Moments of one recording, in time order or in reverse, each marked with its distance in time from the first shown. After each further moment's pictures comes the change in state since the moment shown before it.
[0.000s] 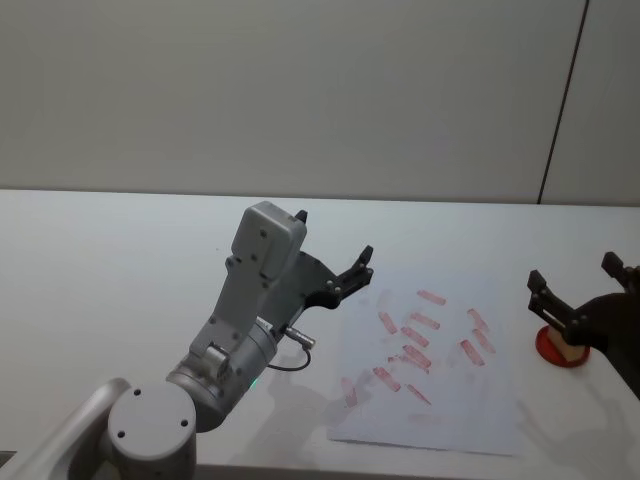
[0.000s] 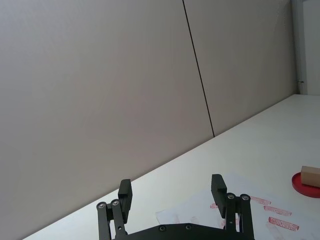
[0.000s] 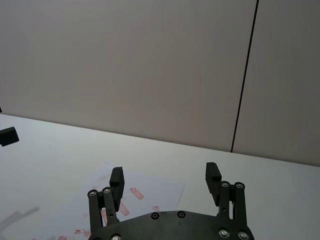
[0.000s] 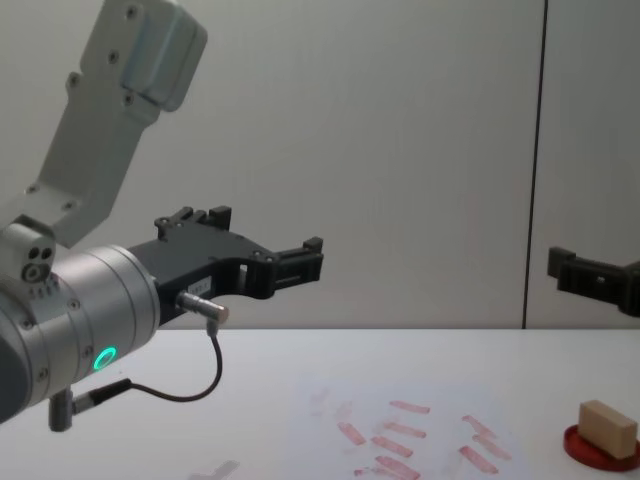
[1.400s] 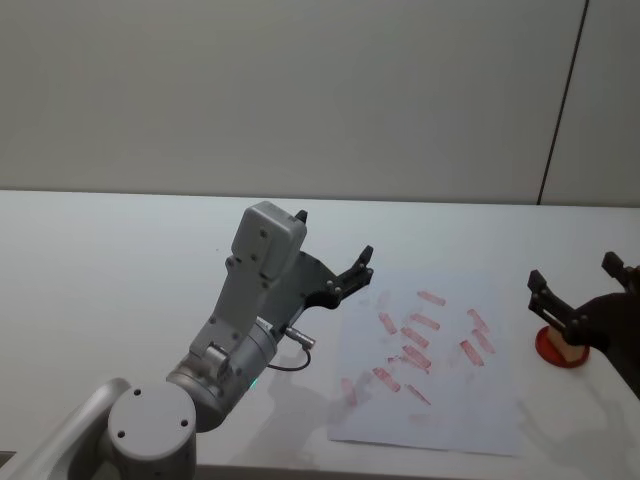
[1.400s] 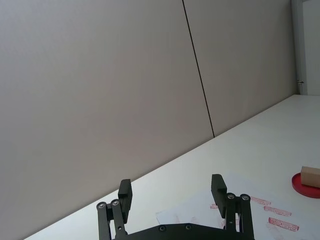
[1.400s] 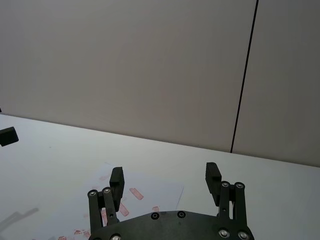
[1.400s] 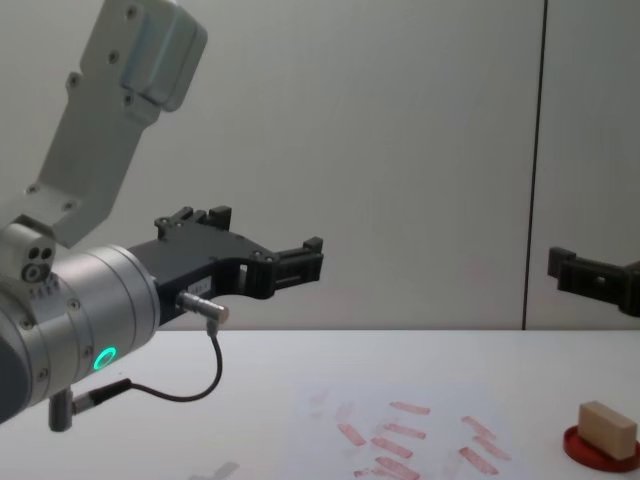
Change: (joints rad) left arm 0.000 0.000 0.000 0.000 0.000 0.000 0.000; right arm 0.000 -0.001 0.001 0.000 -0.001 0.000 0.000
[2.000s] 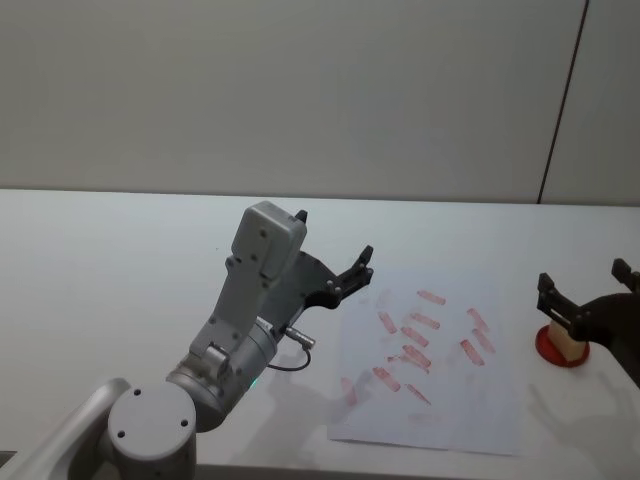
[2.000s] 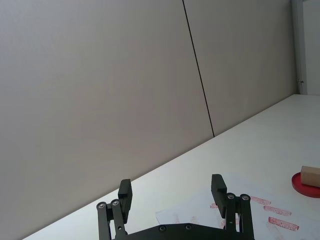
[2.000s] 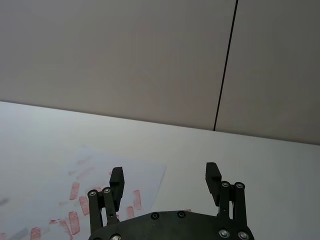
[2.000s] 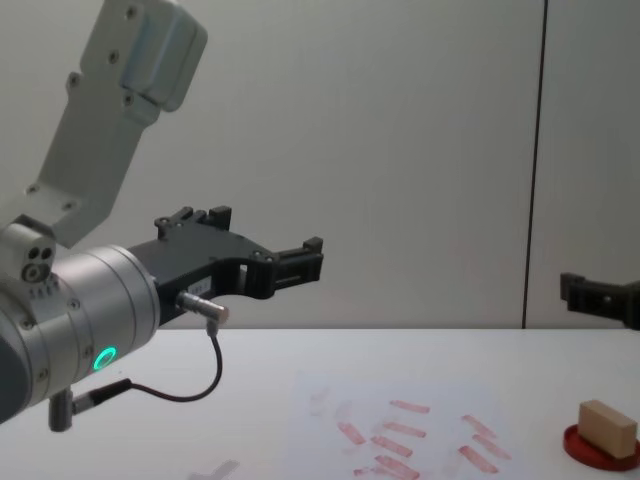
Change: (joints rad) left arm 0.000 0.000 0.000 0.000 0.000 0.000 0.000; right arm 0.042 -0.023 0.006 0.017 -0.022 0.140 -0.056
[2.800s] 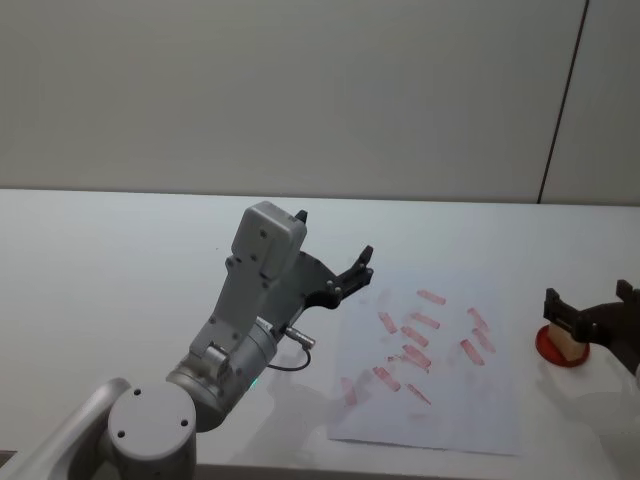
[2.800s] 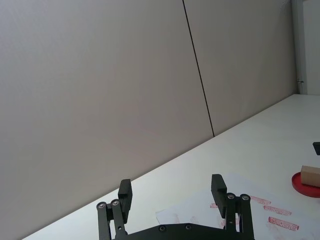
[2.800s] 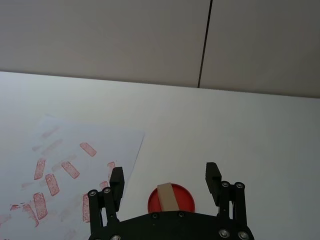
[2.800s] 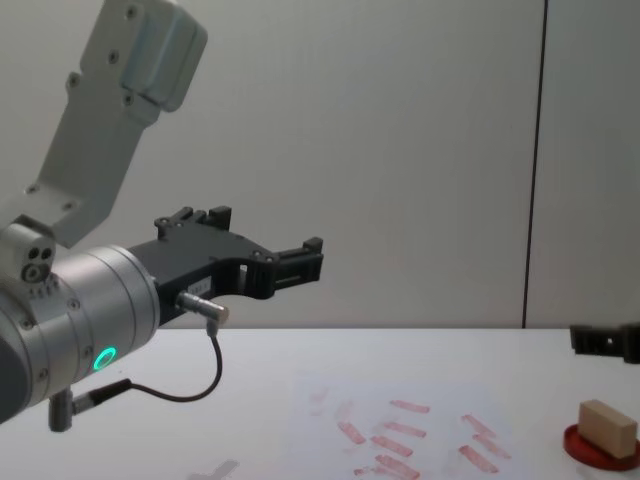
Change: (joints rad) left arm 0.000 0.000 0.000 0.000 0.000 0.000 0.000; right arm 0.109 -0.050 0.017 0.097 0.003 0.247 -0.040
